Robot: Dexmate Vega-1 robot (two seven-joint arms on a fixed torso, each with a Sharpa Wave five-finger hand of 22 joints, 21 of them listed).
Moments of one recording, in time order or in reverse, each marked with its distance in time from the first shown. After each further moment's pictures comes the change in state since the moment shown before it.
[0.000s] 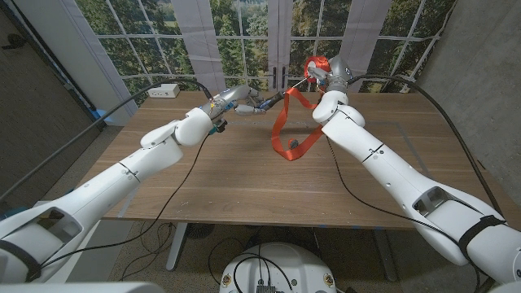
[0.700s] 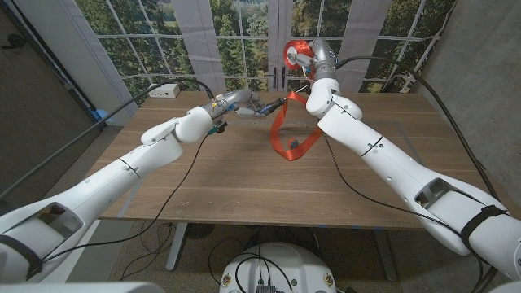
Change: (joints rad) left arm -0.023 -0.027 0.015 0.072 -0.026 -0.041 -0.024; left_hand 0.000 0.000 0.000 0.000 0.000 0.000 0.000 -0.003 0.000 0.000 0.000 0.002 0.010 0.000 0.000 -0.004 0.001 -0.004 -0.004 0.000 0.000; right arm 0.061 -0.025 -0.072 -0.076 -0.062 0.076 0.124; right_hand 0.000 0.000 0.000 0.000 0.003 0.000 0.000 0.000 0.000 0.000 0.000 0.000 0.000 0.000 0.000 0.000 0.000 -0.009 0.002 0.008 0.000
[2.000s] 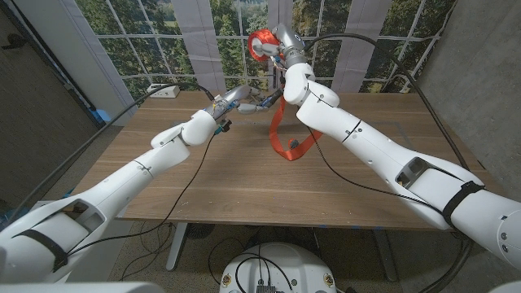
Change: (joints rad) left arm -0.036 -0.088 0.015 0.147 -0.021 -0.086 0.103; left_hand 0.000 0.000 0.000 0.000 0.000 0.007 0.001 -0.018 0.001 0.000 0.000 -0.007 0.004 0.000 0.000 -0.003 0.003 -0.006 0.004 0.000 0.000; right arm 0.125 0.096 -0.130 0.087 -0.104 0.048 0.144; right_hand 0.000 0.000 0.003 -0.001 0.000 0.000 0.000 0.000 0.000 0.000 0.000 0.000 0.000 0.000 0.000 0.000 0.002 -0.003 -0.004 0.028 -0.005
